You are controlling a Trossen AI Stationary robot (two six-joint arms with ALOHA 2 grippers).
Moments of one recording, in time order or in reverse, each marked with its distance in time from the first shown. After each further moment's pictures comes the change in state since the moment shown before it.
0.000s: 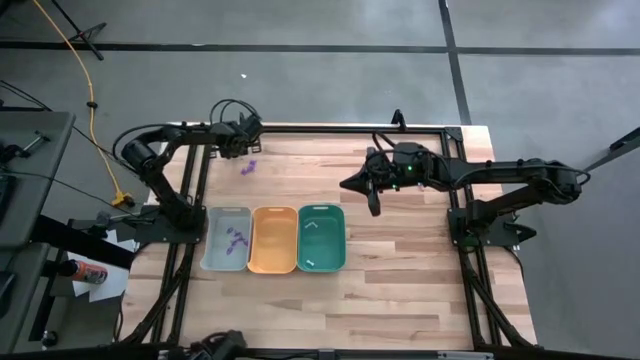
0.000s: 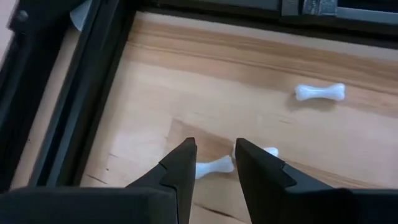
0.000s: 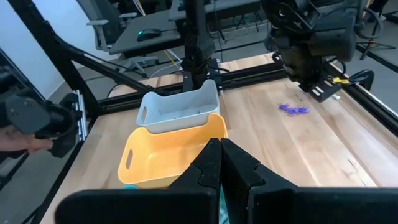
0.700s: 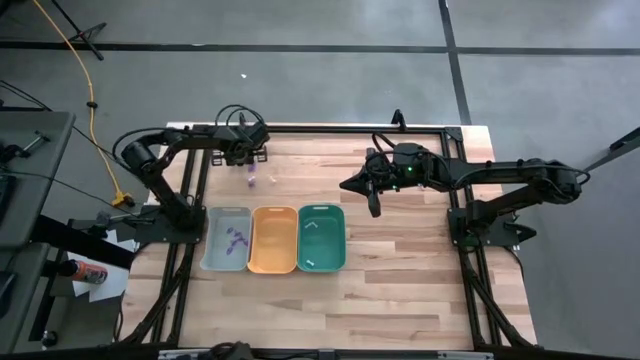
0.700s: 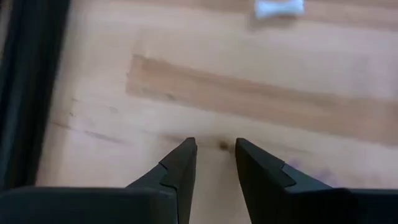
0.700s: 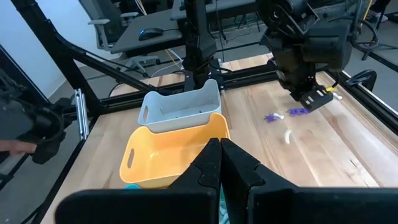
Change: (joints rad) left arm -0.098 -0.019 -0.001 -0.071 0.121 -0.050; right arm 0.009 0.000 0.000 0.000 0.000 -0.002
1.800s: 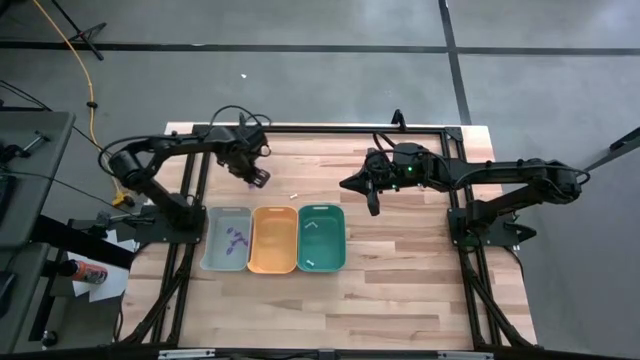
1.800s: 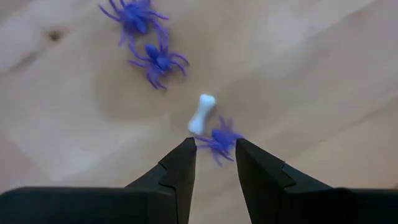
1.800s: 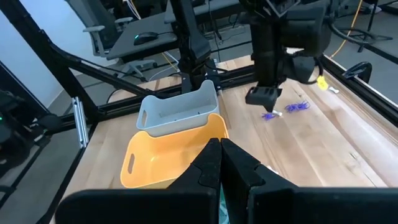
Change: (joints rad) left arm -0.051 -0.122 0.013 -0.199 0.441 0.623; right arm 0.000 0.000 0.000 0.000 0.019 0.053
